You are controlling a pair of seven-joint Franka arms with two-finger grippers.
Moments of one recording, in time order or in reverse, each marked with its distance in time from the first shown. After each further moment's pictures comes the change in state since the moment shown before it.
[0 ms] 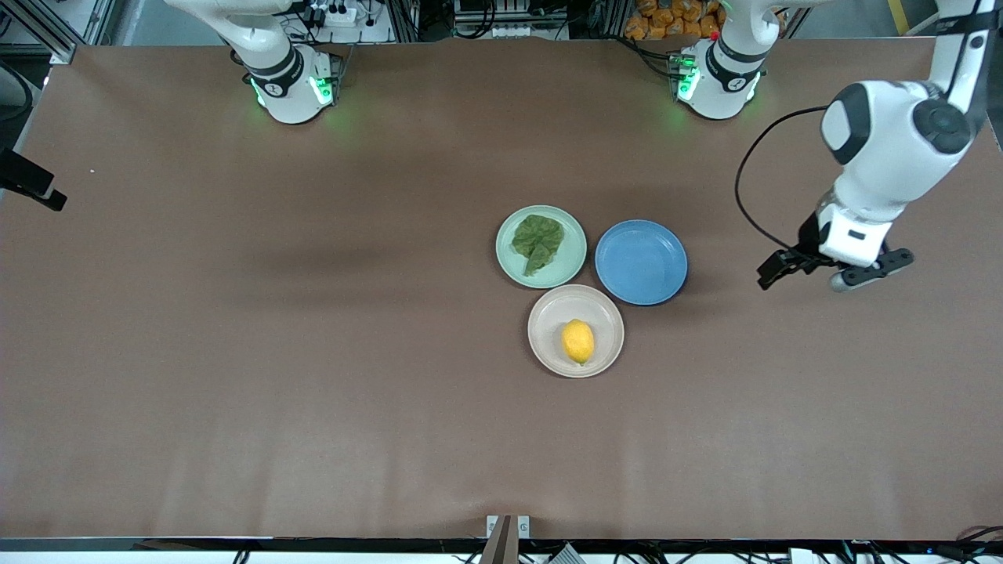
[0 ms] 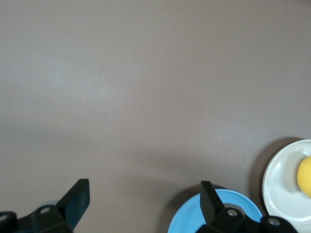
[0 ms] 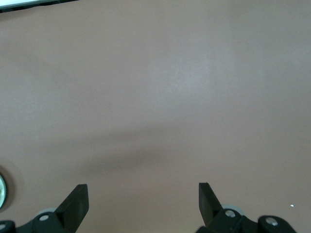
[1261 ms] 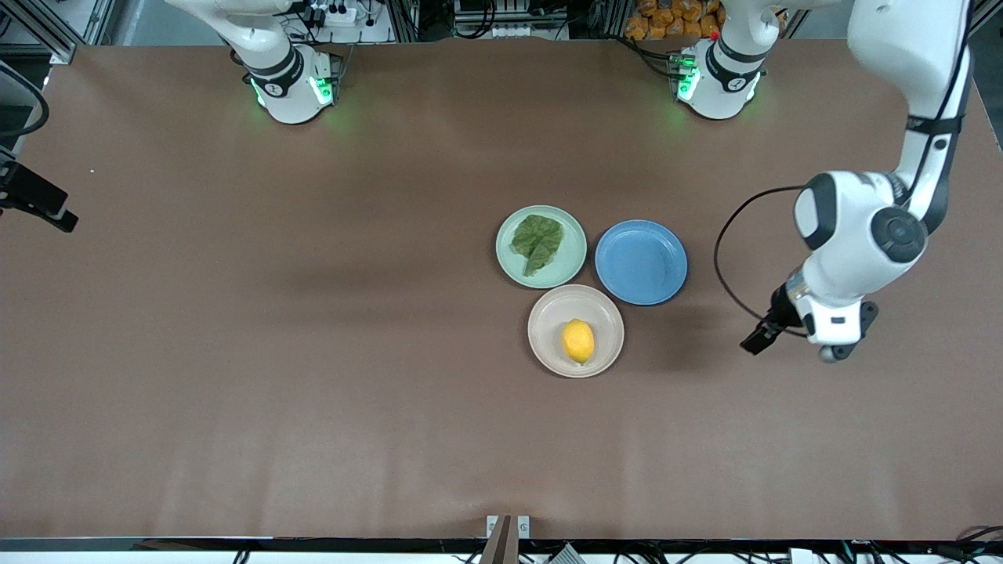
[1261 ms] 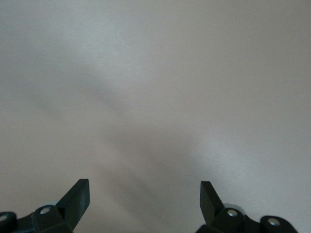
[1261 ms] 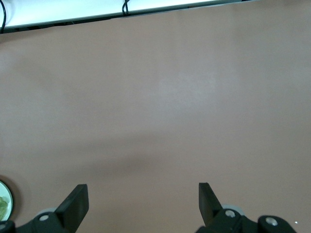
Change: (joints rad) left arm -0.067 0.323 0.060 0.220 -0.012 -0.011 -0.466; right arm -0.026 0.064 0.112 0.124 -0.043 -0.007 0.063
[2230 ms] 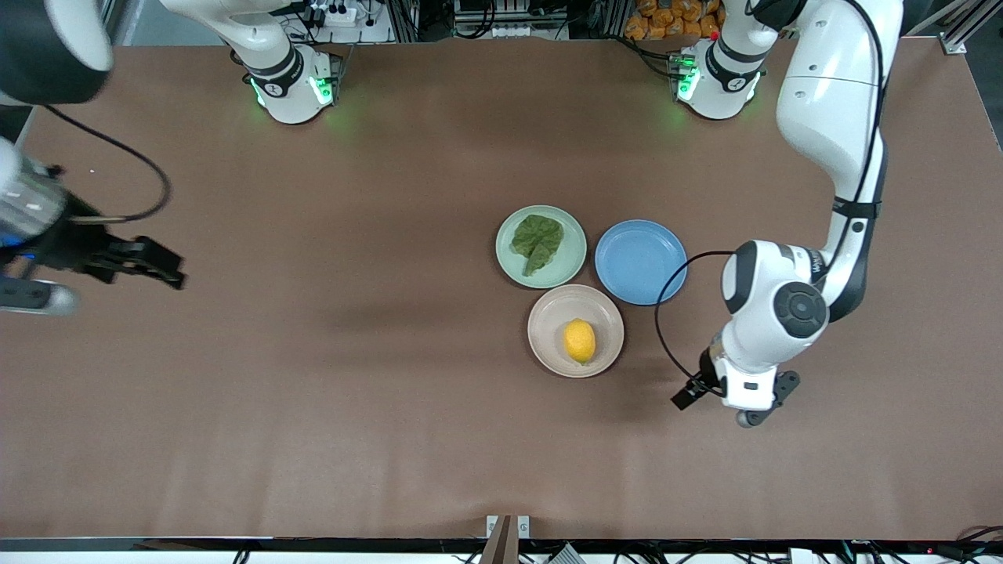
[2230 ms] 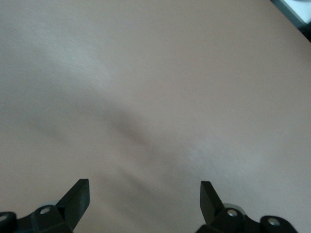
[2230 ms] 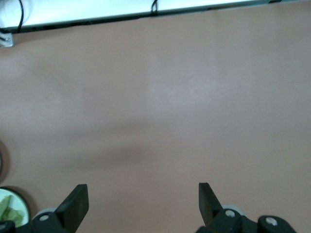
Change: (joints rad) left arm -0.150 0.412 0.004 0.506 0.000 -0.051 -0.067; right arm 0.112 0.183 -0.001 0.112 0.000 0.062 0.079
